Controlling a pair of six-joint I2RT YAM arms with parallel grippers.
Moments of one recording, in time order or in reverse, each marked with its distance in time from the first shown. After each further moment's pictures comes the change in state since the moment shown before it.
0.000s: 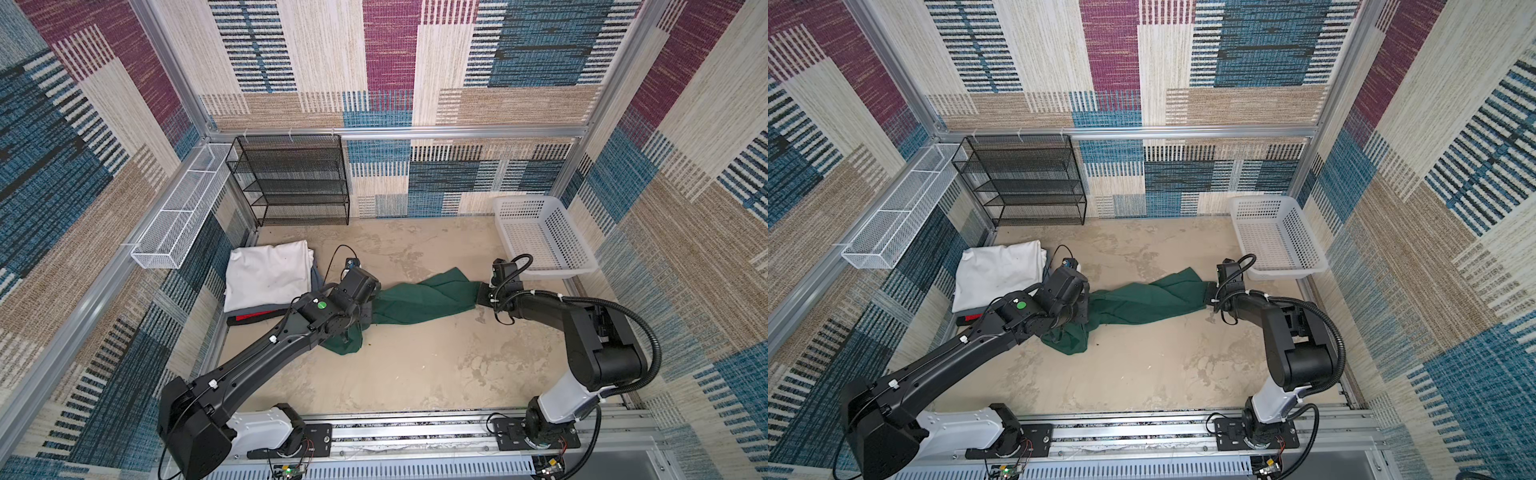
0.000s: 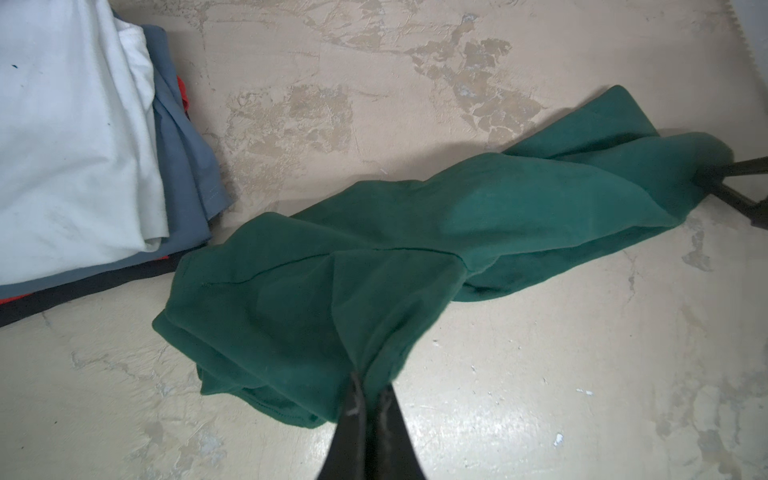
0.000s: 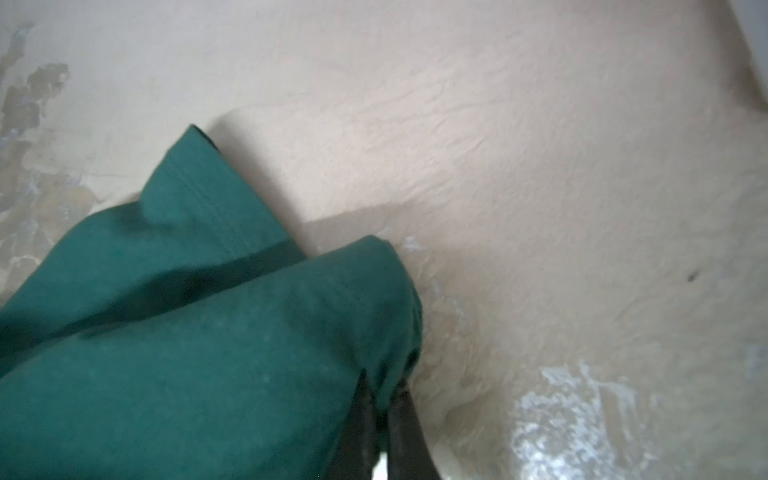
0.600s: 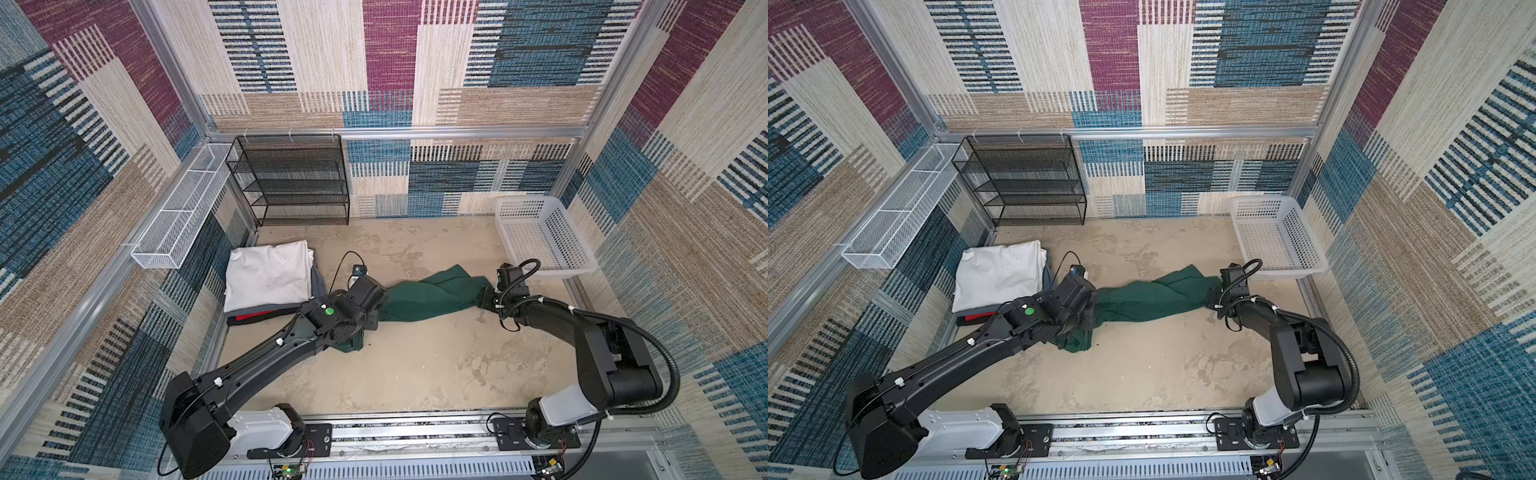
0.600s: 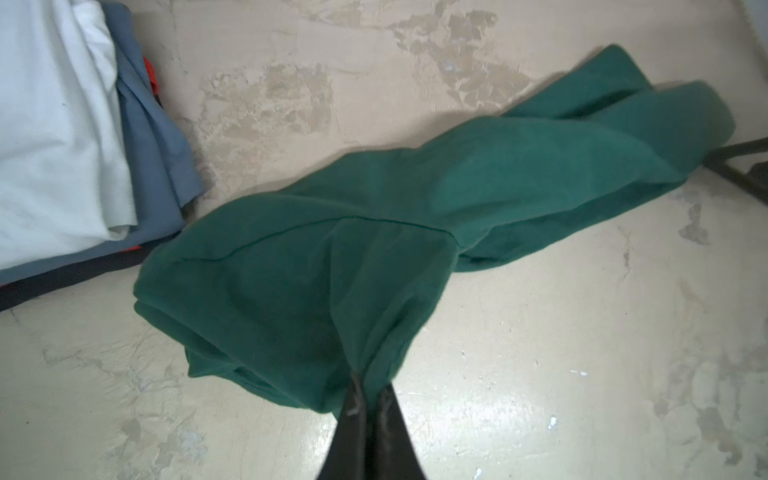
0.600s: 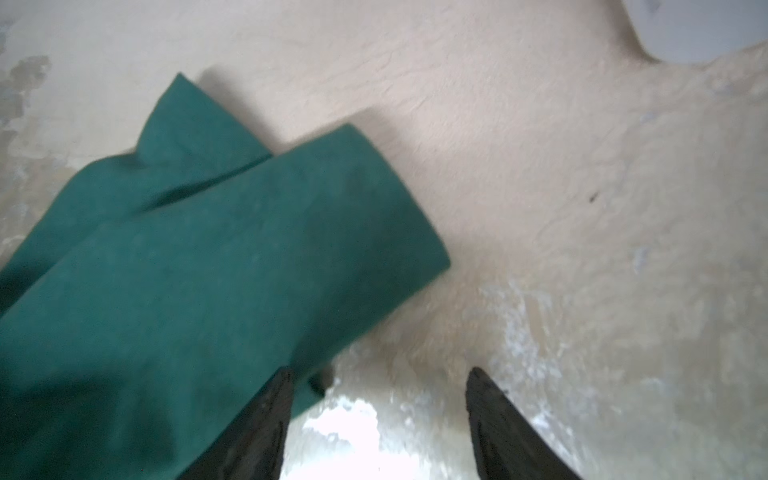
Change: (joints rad) left arm -0.064 -0.008 -0.033 0.020 -0.018 -0.044; right arm -0.001 -0.057 -0.038 -0.071 0.060 0.021
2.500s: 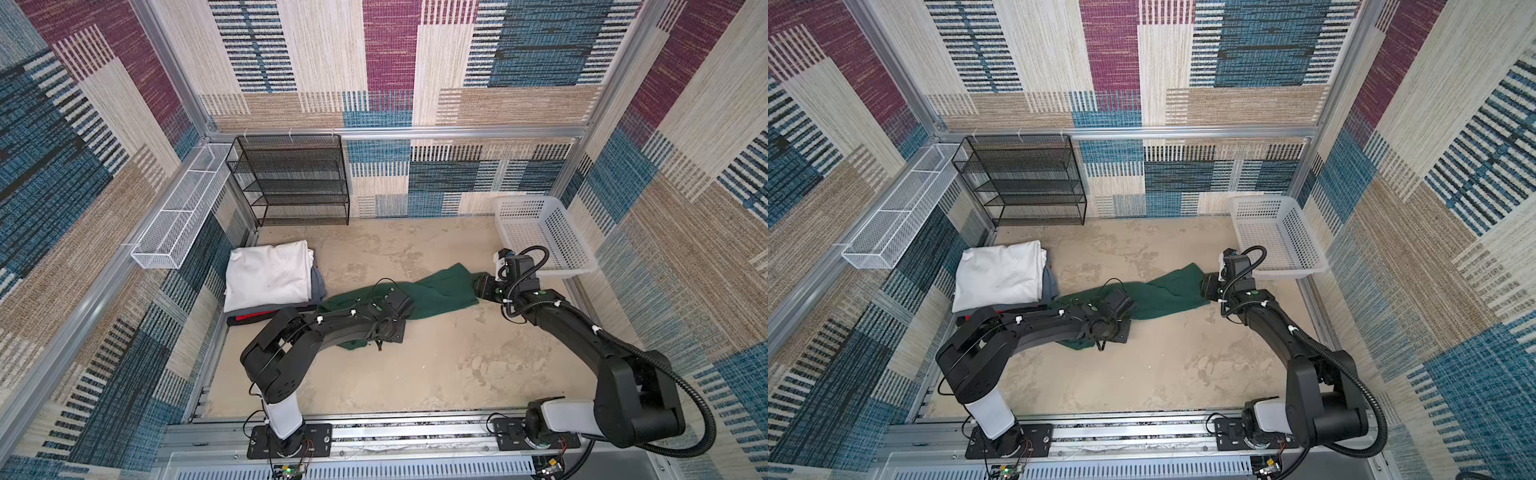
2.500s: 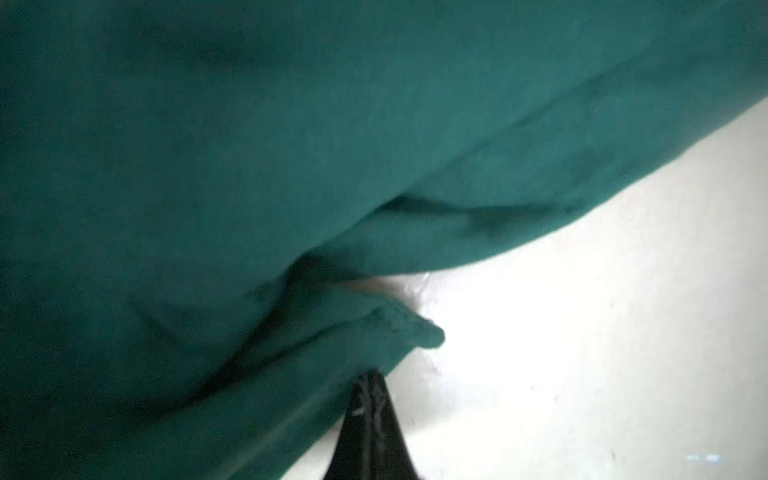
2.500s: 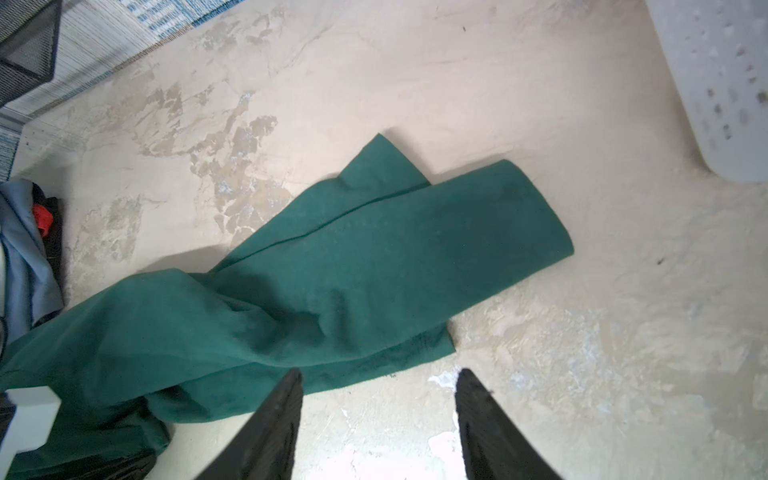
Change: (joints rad) left arm -0.025 0.501 -0.056 0.285 0.229 0.033; right arm 0.026 -0.231 0.051 -0.130 -0.169 -0.013
